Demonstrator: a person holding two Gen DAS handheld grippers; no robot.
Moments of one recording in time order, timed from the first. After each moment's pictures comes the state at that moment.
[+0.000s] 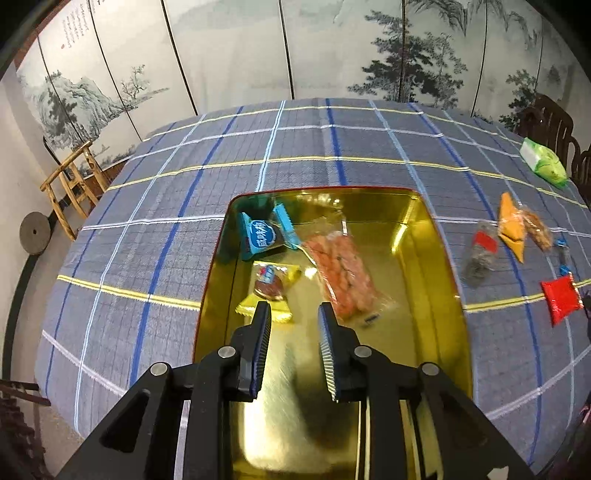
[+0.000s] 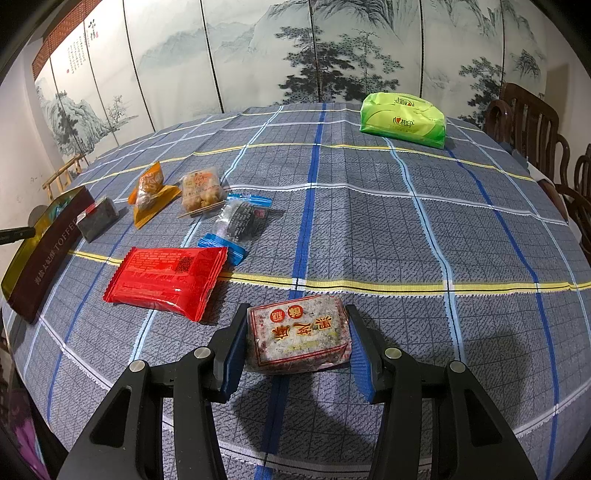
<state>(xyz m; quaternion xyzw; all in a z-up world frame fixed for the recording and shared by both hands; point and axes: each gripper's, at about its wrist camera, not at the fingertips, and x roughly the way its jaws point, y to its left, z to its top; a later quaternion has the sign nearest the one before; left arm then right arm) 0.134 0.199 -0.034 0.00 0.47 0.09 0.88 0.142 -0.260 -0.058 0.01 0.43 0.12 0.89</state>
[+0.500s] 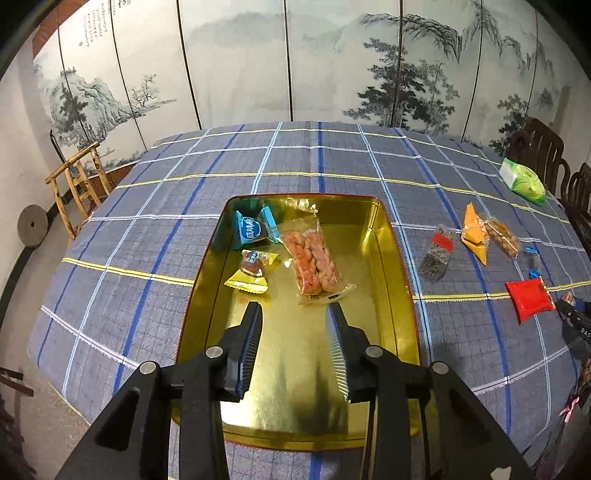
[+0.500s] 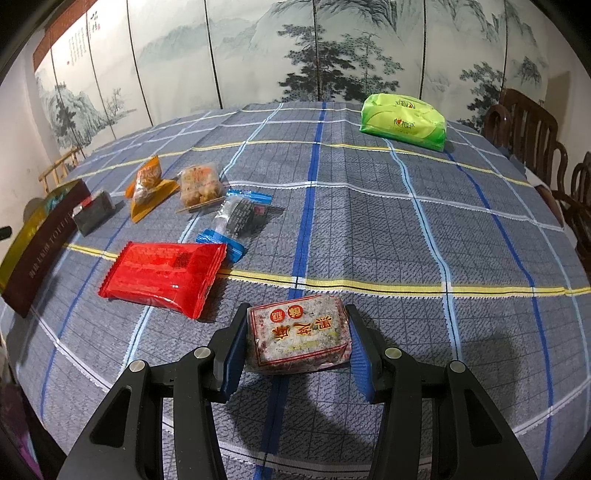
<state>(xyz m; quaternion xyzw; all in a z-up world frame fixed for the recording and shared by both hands) 0.087 0.178 -0.016 -0.02 0.42 0.09 0.90 0.144 -0.255 -0.059 -0.01 0.43 0.11 0.89</state>
